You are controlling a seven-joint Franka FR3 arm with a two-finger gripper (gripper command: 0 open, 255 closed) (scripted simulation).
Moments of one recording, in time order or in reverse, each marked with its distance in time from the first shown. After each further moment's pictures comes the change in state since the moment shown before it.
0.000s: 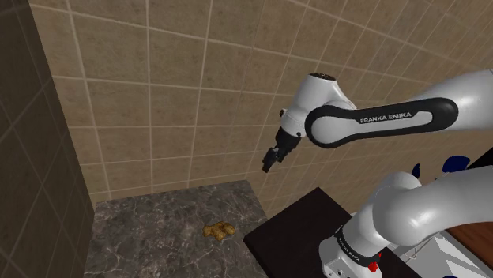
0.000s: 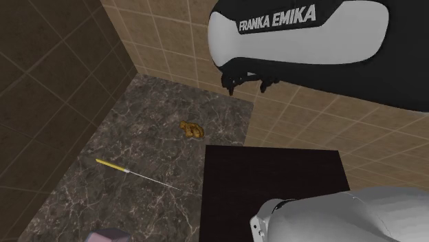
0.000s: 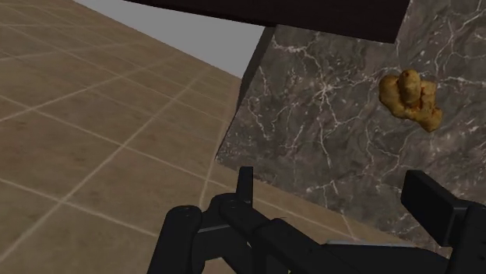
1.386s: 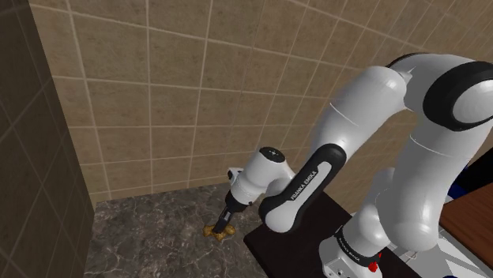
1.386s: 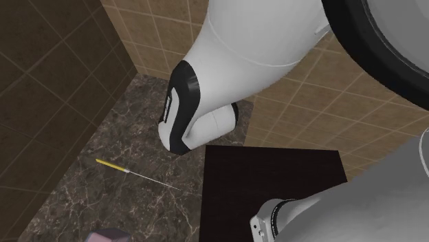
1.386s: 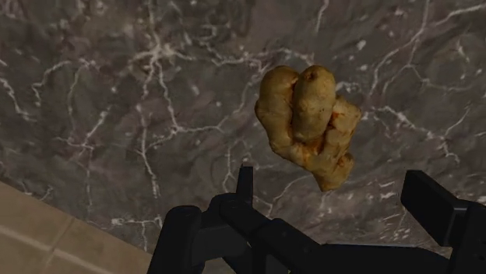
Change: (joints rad) arm 0.302 0.788 0.117 0.058 0.088 0.887 -0.072
